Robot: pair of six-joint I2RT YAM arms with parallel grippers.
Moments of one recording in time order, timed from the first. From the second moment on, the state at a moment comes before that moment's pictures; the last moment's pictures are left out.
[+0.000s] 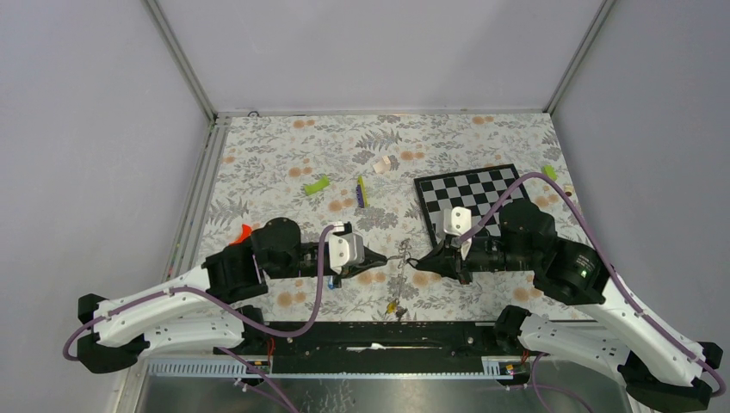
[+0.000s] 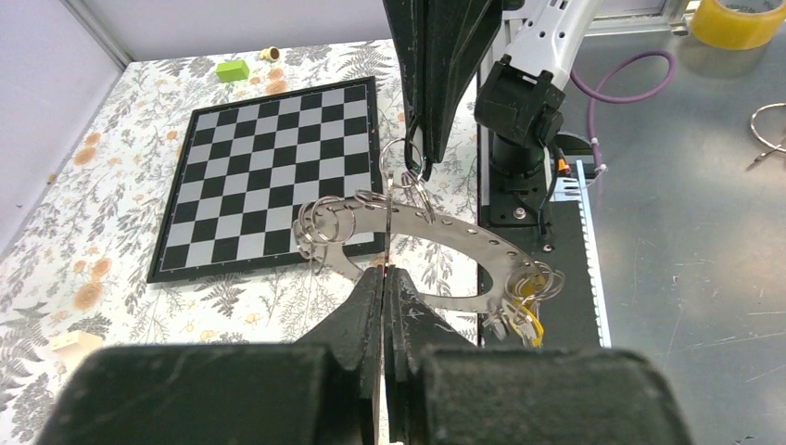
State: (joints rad) left arm -1.20 0.83 0.94 -0.25 0.25 0.19; right arm 0.93 0.74 1.10 -0.73 -0.50 -0.21
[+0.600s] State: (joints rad) left arm -1.20 0.83 1.00 -0.32 0.22 0.25; right arm 0.93 0.76 1.10 -0.76 -0.44 -0.22
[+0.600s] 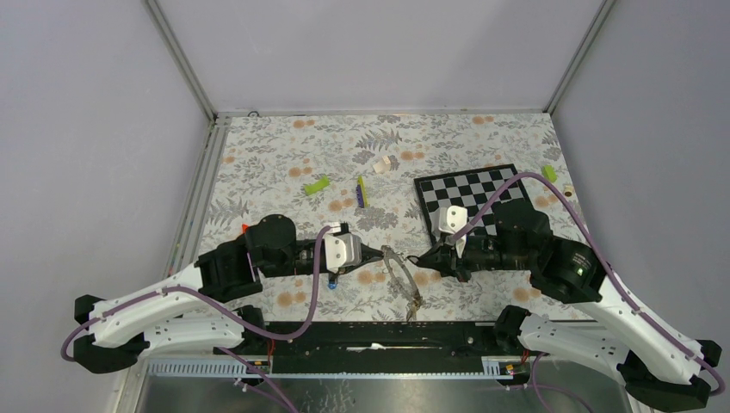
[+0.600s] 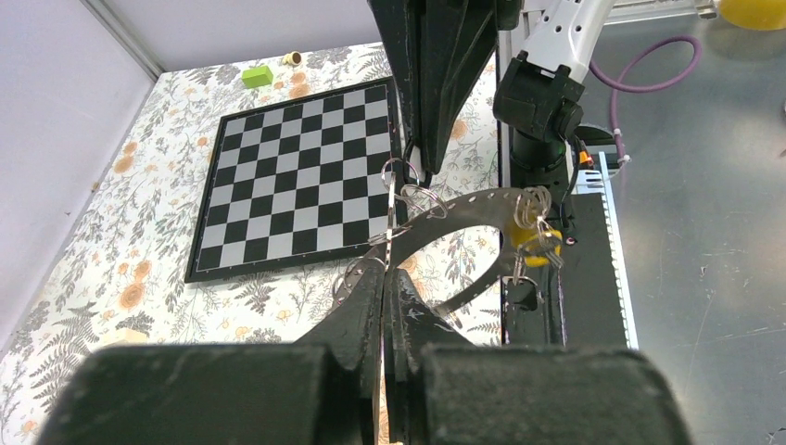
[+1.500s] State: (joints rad) left arm -1.20 0.84 1.01 -0.36 0.21 0.25; right arm 0.93 0.65 1.03 -0.71 -0.36 -0.20
